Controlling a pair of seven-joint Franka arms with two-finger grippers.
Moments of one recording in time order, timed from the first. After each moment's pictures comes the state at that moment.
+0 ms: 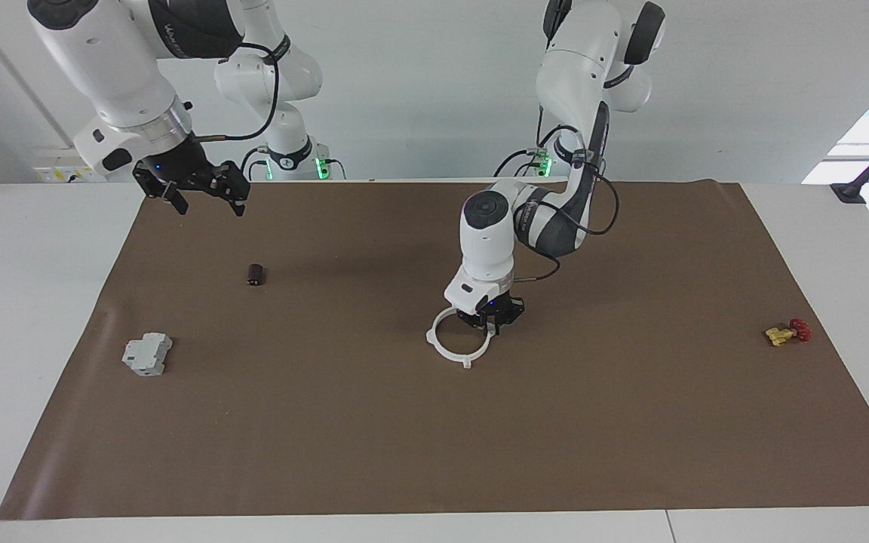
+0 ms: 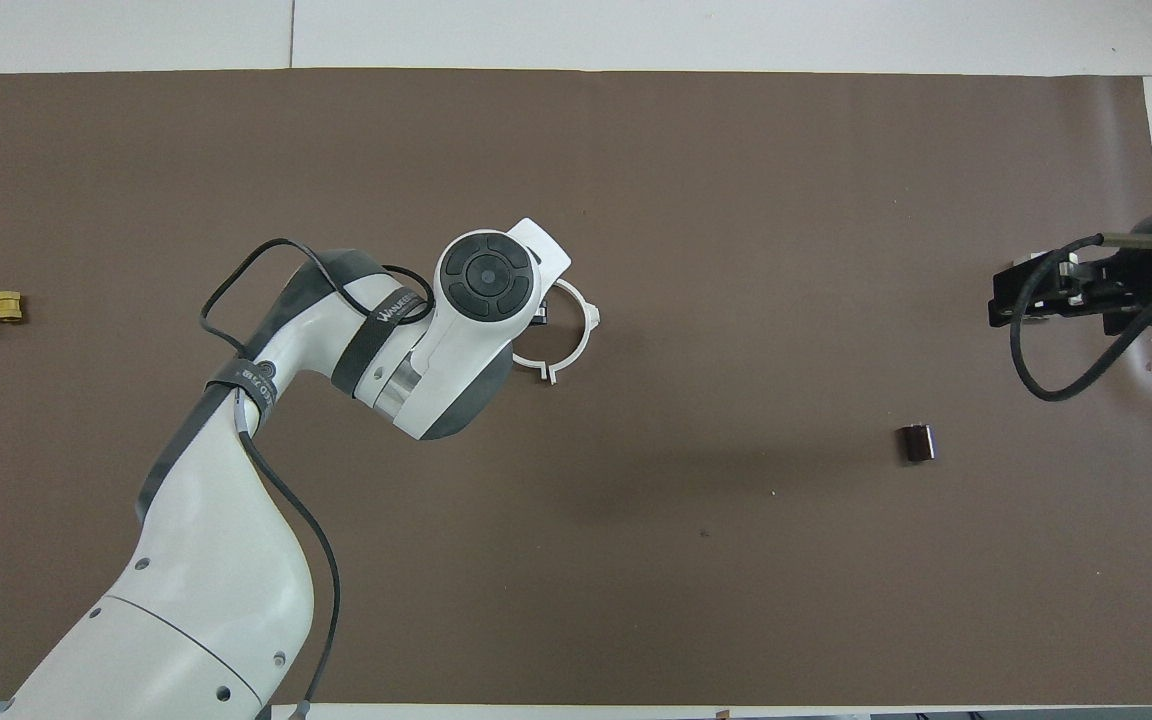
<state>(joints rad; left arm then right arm) -0.62 0.48 0.00 -1.73 0.19 2.22 -0.66 0.06 0.02 -0.03 -1.59 0.04 1.52 0.12</state>
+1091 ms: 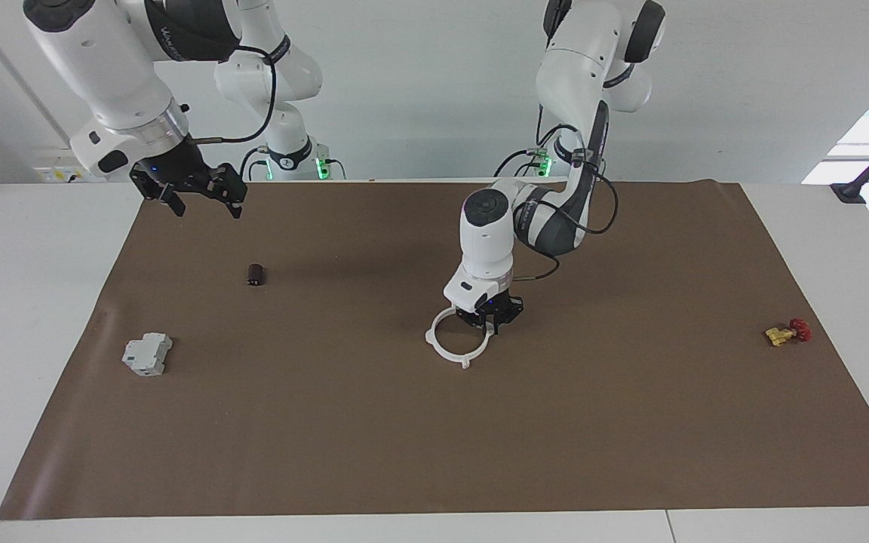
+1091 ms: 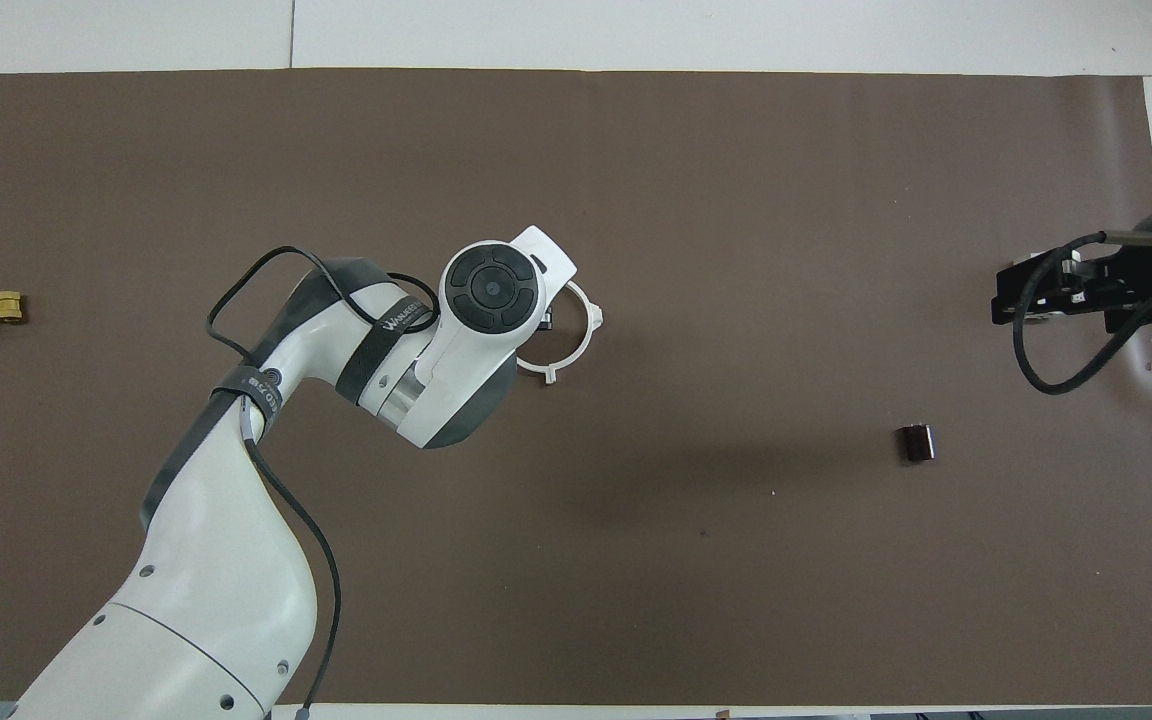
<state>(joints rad) -0.62 0.47 0.00 -1.75 0.19 2.25 -0.66 0.05 0.02 -0.03 -1.59 0.04 1.53 0.12</state>
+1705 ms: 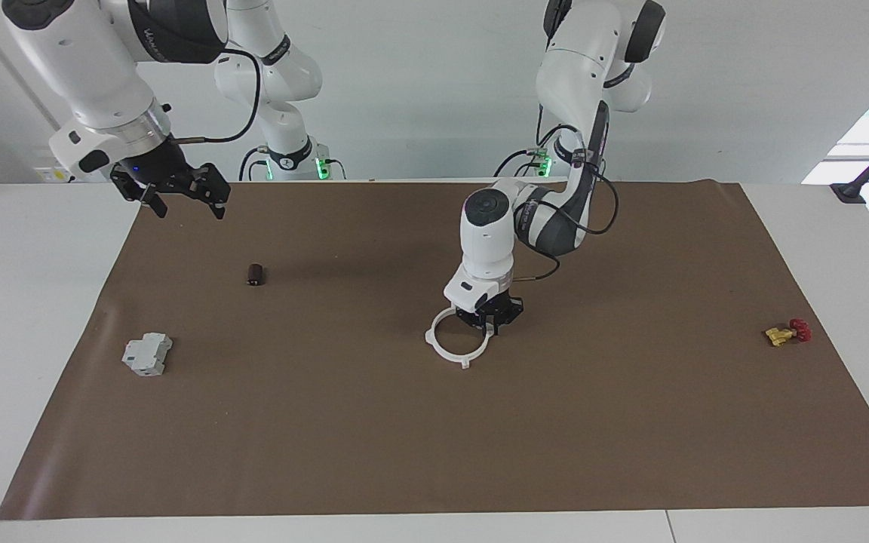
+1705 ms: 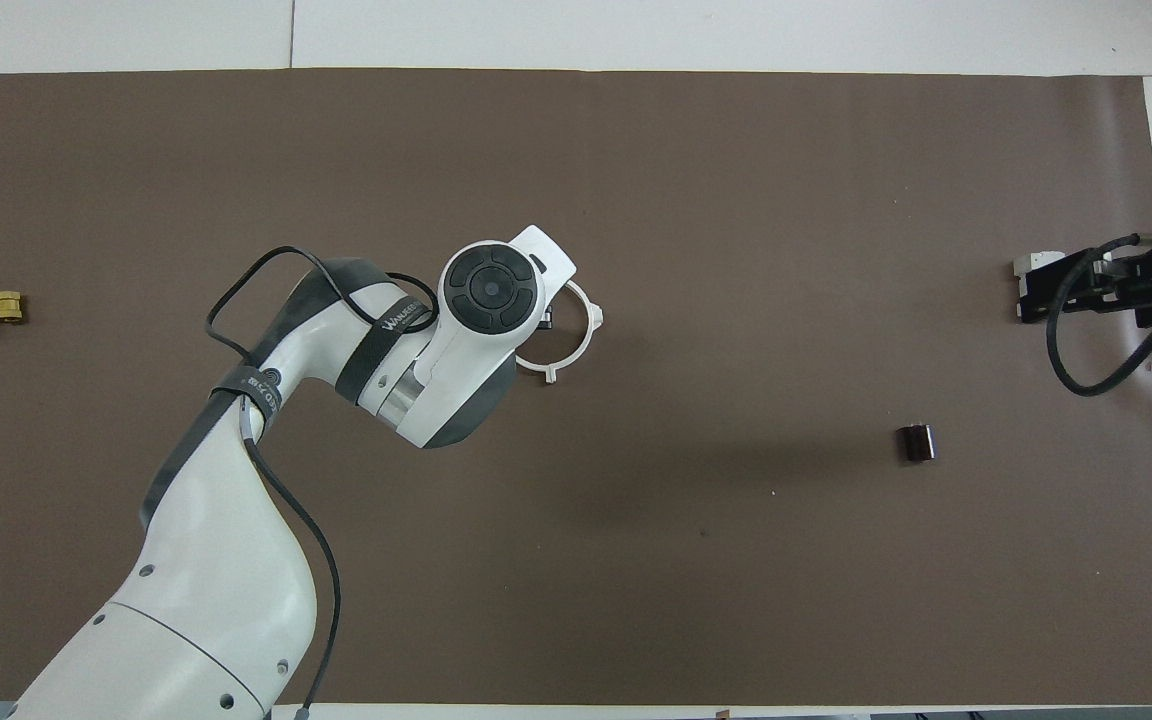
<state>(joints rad) -0.62 0.47 0.00 -1.75 0.19 2.26 -0.65 0.00 0.02 -0.03 -1.59 0.01 1.53 0.03</state>
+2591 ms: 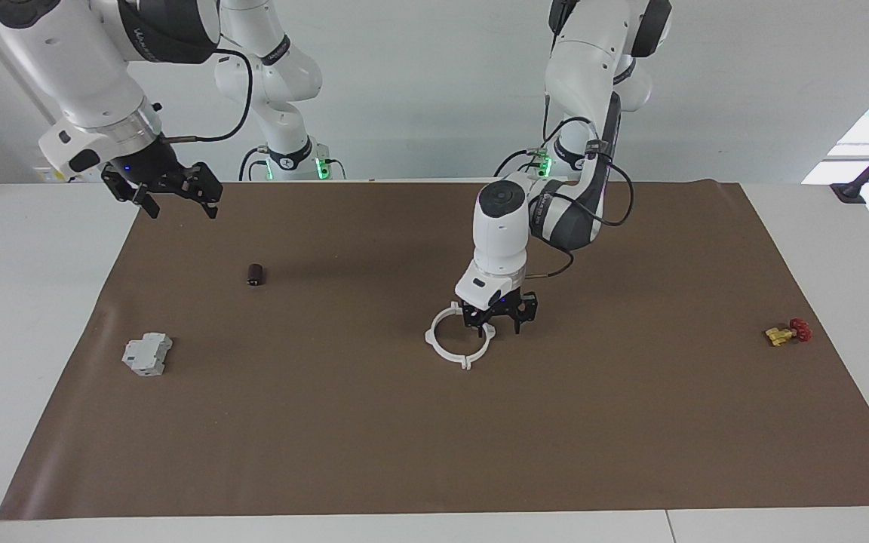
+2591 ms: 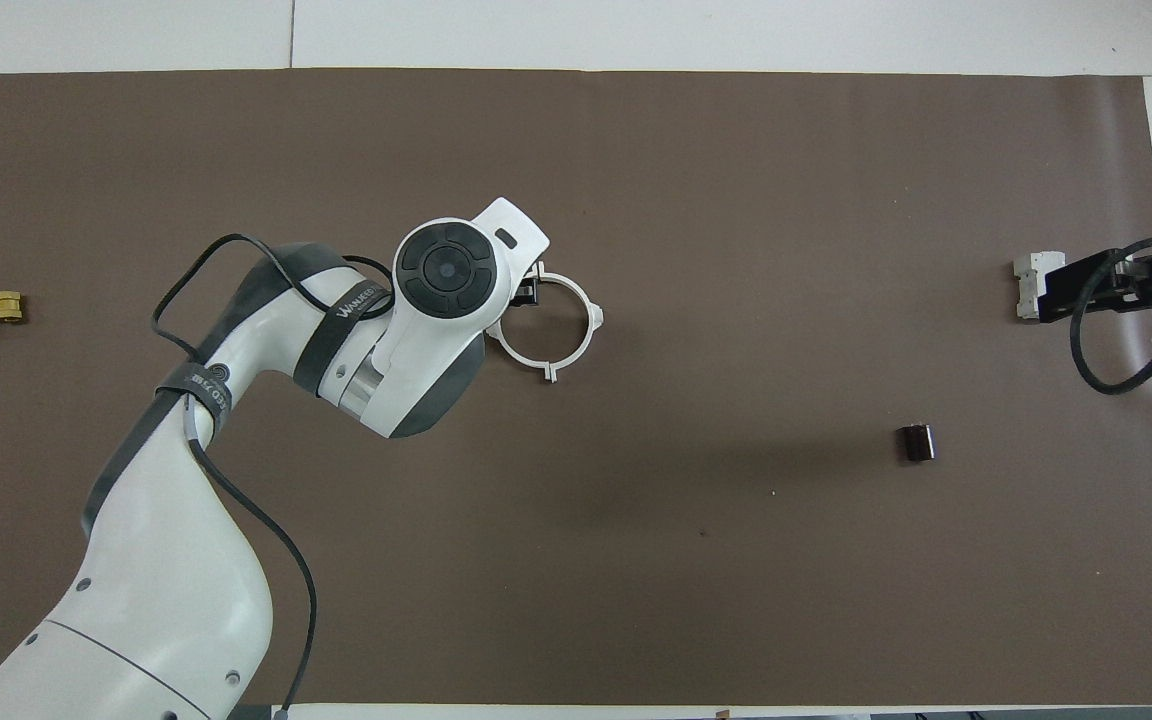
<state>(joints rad) -0.54 0.39 0.01 -1.77 0.19 2.27 -0.66 -0.01 0.02 -0.03 -1.59 0.01 1.53 0.02</state>
